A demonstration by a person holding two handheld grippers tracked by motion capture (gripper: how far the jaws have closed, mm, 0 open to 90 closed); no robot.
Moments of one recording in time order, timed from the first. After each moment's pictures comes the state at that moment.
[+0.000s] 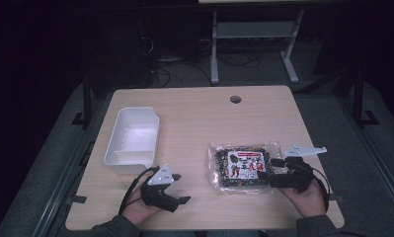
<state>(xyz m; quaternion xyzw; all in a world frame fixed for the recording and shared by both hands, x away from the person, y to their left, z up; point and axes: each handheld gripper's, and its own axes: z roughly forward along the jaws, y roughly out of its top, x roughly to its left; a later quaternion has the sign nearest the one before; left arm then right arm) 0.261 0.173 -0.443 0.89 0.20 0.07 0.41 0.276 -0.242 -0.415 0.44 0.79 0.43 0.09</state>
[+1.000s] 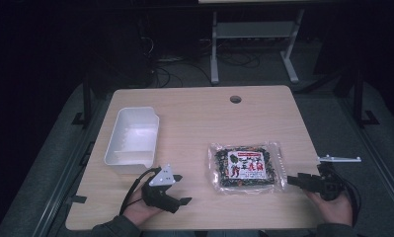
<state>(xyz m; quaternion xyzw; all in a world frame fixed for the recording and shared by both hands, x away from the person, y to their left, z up) 0.260 0.170 -0.444 0.89 0.20 0.07 0.41 0.261 -0.321 -0.448 0.59 0.71 0.38 0.03</state>
